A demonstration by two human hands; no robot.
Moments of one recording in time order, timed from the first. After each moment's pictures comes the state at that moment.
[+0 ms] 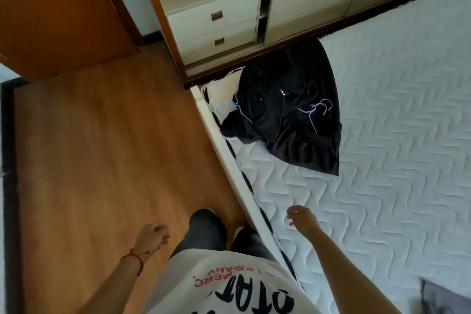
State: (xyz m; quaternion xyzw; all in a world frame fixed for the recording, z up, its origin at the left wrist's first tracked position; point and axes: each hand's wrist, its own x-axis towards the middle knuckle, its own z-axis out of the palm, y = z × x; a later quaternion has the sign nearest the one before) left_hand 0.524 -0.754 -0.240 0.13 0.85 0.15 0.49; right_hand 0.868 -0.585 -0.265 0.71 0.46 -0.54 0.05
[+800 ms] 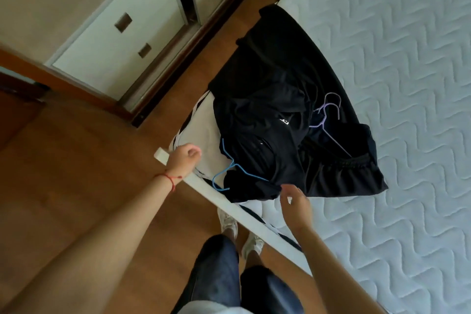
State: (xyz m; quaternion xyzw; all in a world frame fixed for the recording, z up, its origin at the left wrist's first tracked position) left_hand 0.411 -0.223 -0.285 0.54 0.70 0.01 0.47; right_hand 0.659 -0.368 -0.291 0.82 0.36 -0.43 -0.08
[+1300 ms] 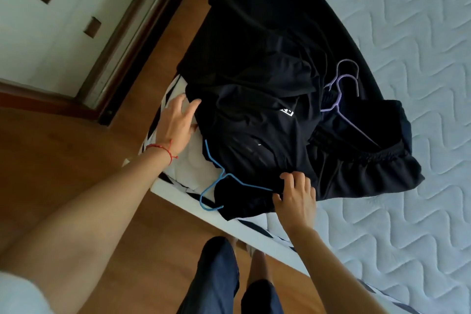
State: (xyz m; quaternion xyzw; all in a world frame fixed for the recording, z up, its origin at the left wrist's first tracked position) left_hand 0.445 -0.125 -0.413 0.84 0.52 -0.04 0.16; right_hand 0.653 -0.339 -0.396 0.83 0.53 -0.17 0.01
